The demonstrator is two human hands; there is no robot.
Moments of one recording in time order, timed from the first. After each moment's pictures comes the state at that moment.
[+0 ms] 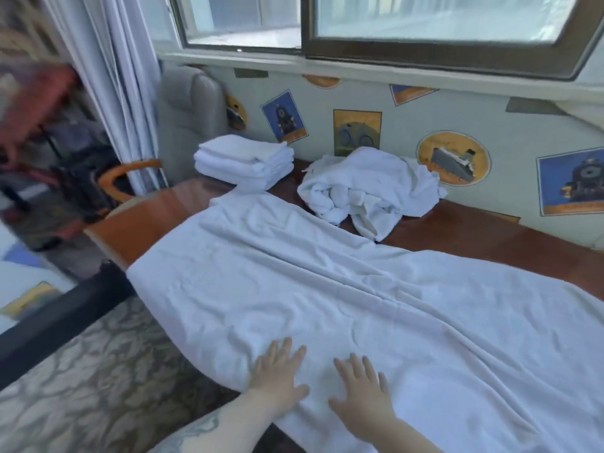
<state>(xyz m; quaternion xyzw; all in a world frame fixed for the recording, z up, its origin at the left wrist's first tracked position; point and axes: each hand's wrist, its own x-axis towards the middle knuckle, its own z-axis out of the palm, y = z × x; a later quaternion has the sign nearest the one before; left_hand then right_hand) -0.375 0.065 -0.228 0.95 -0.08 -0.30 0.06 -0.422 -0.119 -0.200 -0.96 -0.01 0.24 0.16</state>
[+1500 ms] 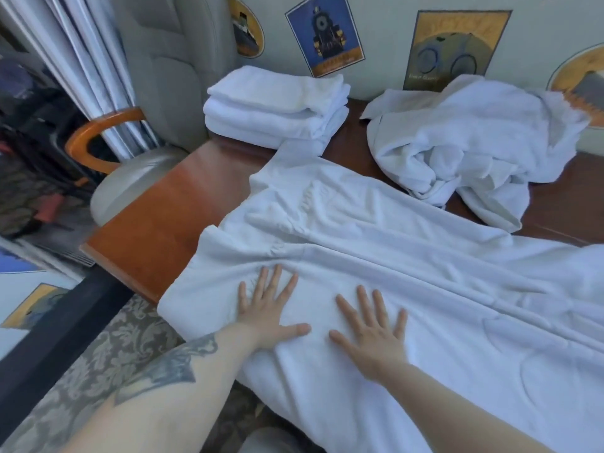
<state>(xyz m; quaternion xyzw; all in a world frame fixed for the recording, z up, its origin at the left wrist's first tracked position) -0.119 0.331 -0.239 0.95 -0.14 -0.29 0.03 -0.193 0.101 -0.247 -0.96 0.02 0.24 0.13</state>
